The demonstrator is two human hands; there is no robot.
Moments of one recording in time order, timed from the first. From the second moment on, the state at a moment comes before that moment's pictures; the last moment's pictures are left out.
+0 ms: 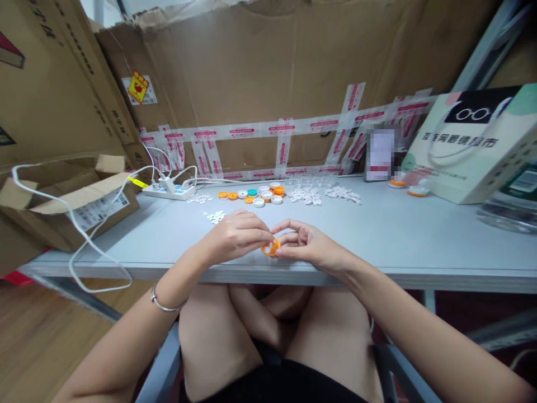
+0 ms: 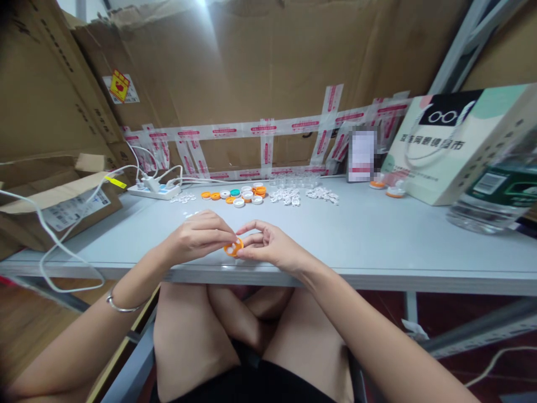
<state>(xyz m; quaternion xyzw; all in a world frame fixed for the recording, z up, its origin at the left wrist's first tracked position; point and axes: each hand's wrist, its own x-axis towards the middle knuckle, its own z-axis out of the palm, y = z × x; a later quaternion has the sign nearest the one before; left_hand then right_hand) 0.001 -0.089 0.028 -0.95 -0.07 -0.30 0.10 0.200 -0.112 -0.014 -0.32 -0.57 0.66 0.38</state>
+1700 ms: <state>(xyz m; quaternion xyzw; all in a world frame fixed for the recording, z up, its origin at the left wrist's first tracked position) 0.027 -0.101 0.005 -0.64 -0.44 -0.37 -0.50 0.191 -0.113 -0.013 -0.38 -0.50 0.60 0.49</state>
